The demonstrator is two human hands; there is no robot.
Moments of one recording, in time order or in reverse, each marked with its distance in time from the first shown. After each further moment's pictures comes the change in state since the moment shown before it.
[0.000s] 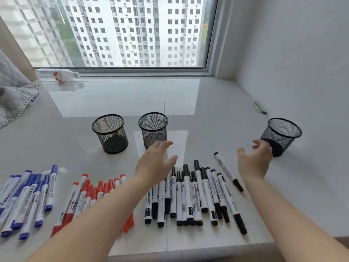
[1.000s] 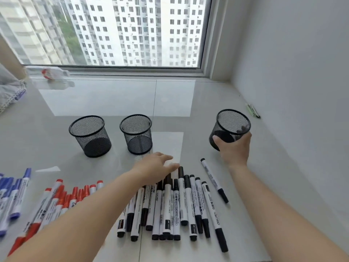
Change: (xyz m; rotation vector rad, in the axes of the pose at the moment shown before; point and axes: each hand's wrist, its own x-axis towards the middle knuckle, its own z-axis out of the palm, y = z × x) left_hand 0.034 0.024 0.029 0.183 -0.451 -0.100; right_hand 0.053 -0.004 0.031 0.224 -0.166 0.028
